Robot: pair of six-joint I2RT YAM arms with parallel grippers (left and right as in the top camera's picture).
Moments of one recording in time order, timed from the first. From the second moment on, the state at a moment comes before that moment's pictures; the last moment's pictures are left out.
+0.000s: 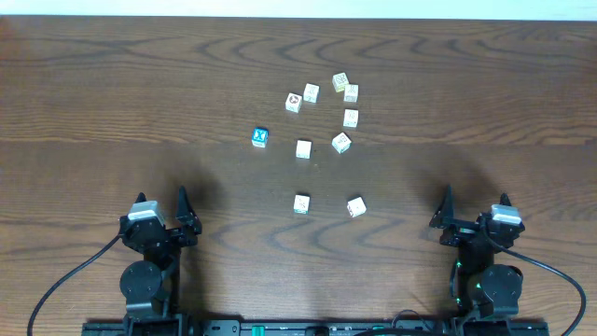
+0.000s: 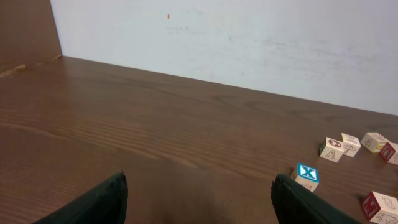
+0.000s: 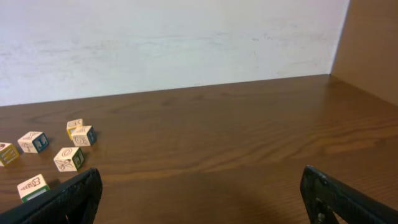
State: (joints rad) left arm 0.06 0.01 0.02 -0.11 -0.05 -0.15; right arm 0.04 0.01 0.01 -0.05 0.18 0.08
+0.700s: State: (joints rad) left arm 0.06 0.01 0.02 -0.11 -0.05 -0.15; right arm 0.04 0.01 0.01 -0.05 0.19 0.08
